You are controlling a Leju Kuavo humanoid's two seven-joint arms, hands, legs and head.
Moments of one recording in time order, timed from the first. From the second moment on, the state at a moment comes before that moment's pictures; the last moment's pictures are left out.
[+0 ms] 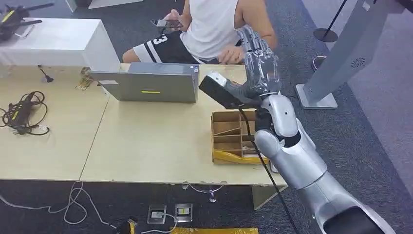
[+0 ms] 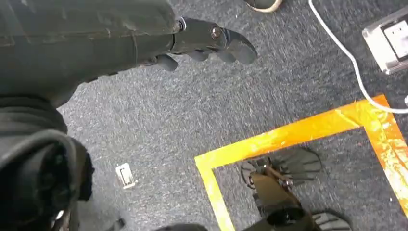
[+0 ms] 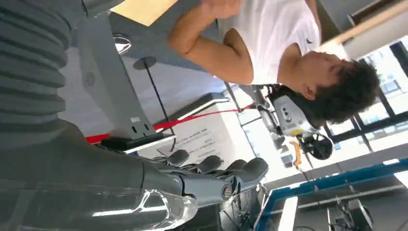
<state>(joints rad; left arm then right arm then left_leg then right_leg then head) -0.13 0.10 -0.29 -0.32 -0.02 -0.12 0.21 -0.80 -0.12 0.68 -1.33 0.92 -0.17 0.26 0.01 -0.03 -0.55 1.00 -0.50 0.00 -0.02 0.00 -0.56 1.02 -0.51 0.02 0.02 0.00</state>
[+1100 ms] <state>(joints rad) -0.10 0.13 -0.20 -0.31 -0.06 -0.12 0.20 -0.36 -0.41 0.74 -1.79 0.82 0.07 0.27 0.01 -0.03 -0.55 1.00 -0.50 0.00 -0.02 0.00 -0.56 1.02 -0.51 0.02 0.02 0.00</state>
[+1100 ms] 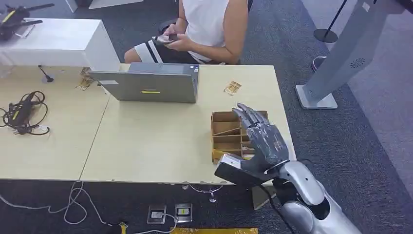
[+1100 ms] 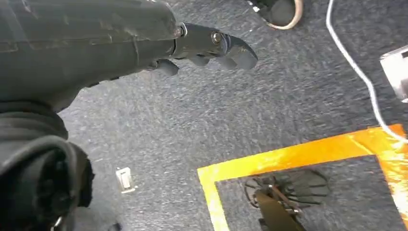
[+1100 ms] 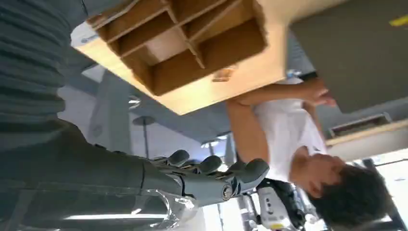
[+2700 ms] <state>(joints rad) -0.08 0.13 -0.20 -0.33 -0.03 -0.12 0.17 -0.38 -0.40 0.78 -1.37 0.99 -0.22 0.37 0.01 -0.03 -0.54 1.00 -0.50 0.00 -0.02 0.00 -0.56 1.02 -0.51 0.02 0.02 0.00</state>
